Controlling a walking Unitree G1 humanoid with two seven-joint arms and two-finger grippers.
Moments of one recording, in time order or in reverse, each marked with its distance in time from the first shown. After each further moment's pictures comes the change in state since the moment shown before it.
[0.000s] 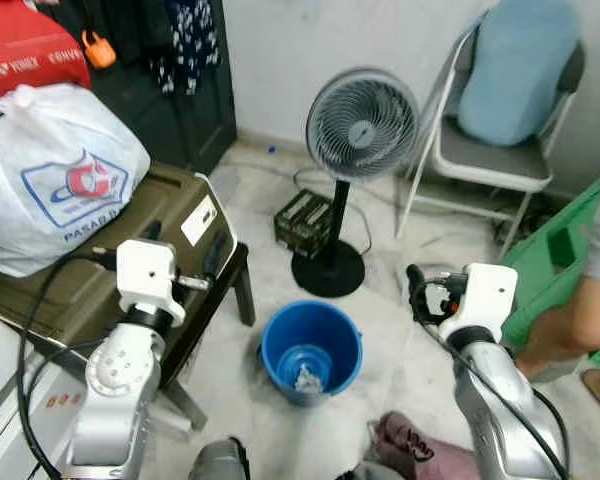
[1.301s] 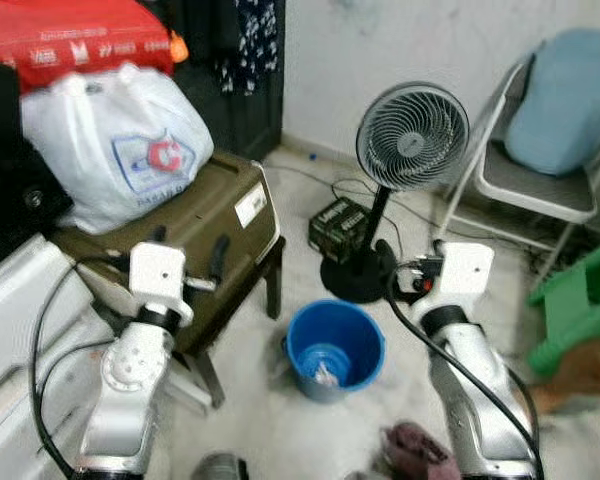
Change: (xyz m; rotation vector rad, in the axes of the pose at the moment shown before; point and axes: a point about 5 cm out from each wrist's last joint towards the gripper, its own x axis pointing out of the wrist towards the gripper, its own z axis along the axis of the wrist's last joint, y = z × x) left arm 0.005 -0.004 -0.009 0.027 0.028 0.040; right arm 0.015 0.027 0.019 0.117 -0.077 0.074
